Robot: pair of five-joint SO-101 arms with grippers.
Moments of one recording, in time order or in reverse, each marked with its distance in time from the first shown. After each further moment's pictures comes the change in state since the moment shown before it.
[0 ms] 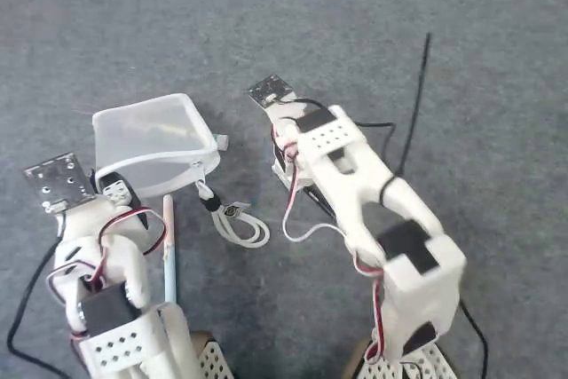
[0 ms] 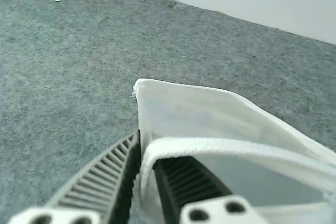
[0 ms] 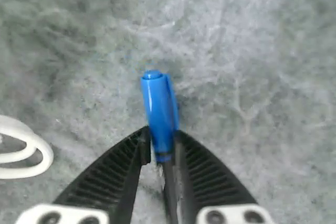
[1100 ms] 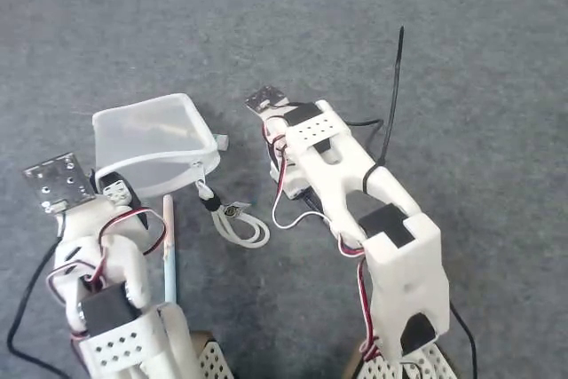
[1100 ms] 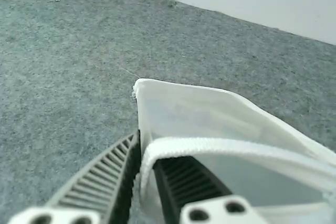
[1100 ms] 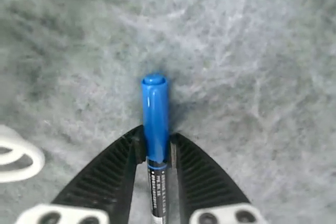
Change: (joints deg) left arm 0.0 0.0 0.0 0.0 0.2; right arm -0.8 11.1 -10.3 7.6 0.0
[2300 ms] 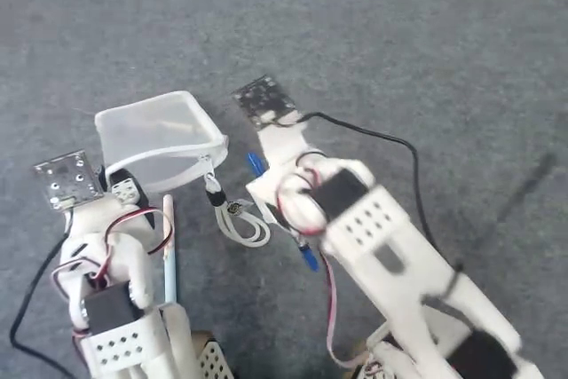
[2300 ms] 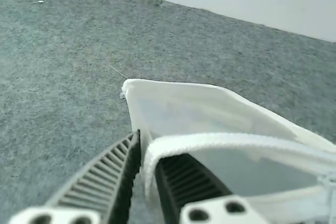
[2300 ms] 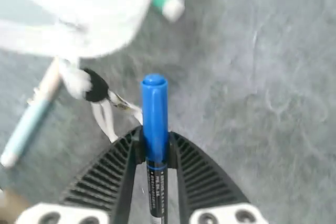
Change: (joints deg) left arm 3.3 0.0 0.0 0.1 0.0; right arm -11.4 -55.2 32.5 -11.3 -15.1
